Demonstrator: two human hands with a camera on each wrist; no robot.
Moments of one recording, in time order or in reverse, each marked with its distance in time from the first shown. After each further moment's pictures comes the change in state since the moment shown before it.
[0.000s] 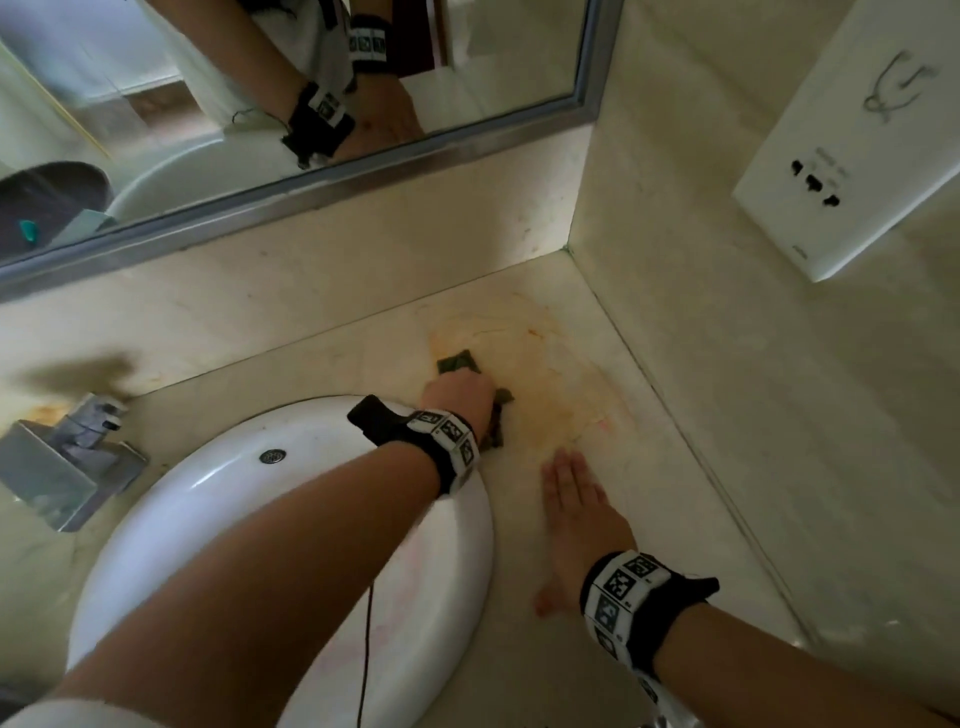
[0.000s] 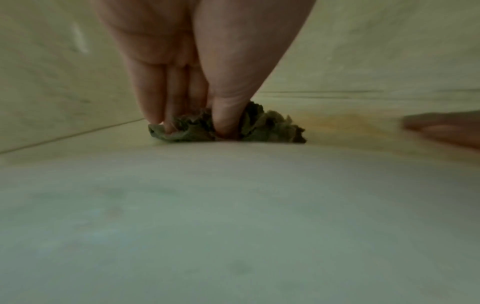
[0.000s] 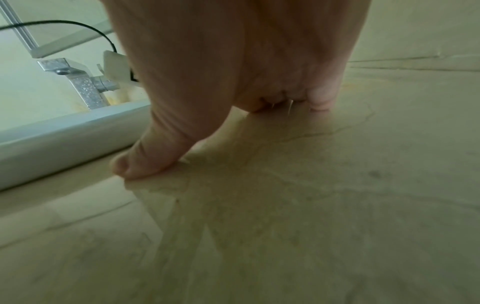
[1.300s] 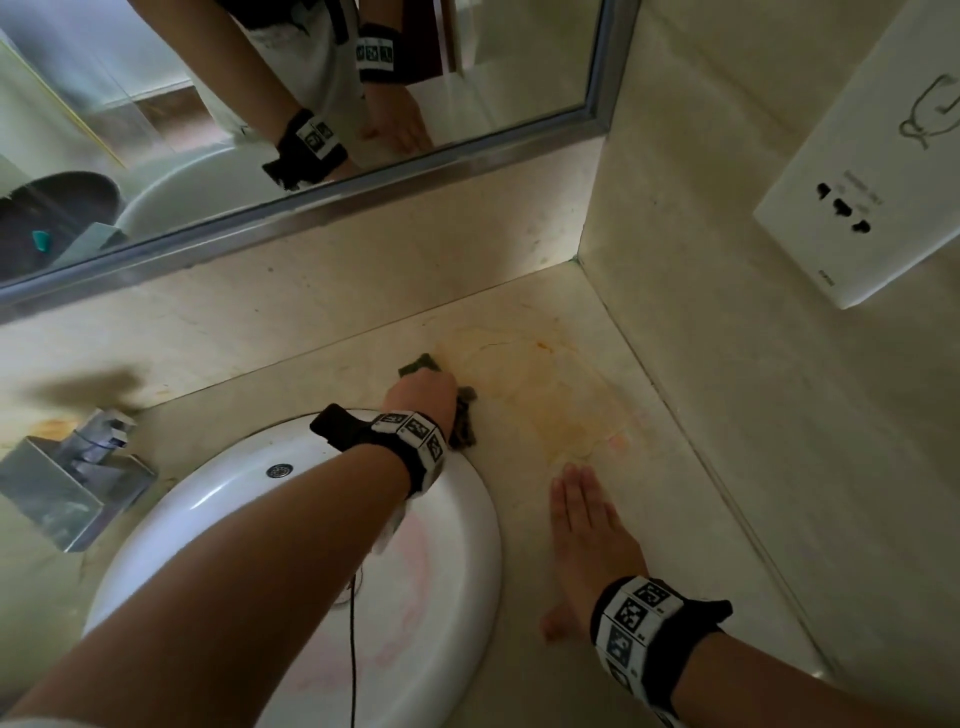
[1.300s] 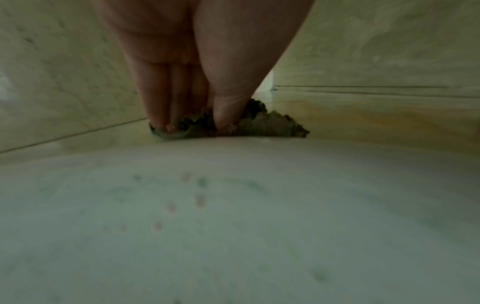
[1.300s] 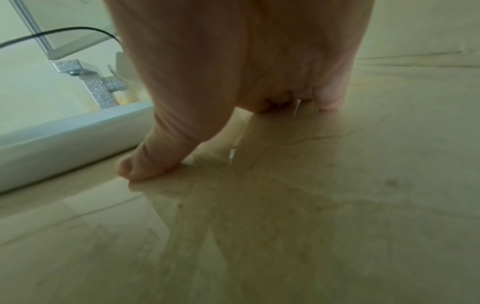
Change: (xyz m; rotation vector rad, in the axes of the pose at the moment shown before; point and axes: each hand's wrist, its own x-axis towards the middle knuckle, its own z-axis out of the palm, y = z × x) left_hand 0.019 -0.044 0.003 0.007 0.011 -0.153; right_hand -0.002 -0.003 -0.005 -0.018 -0.025 0.008
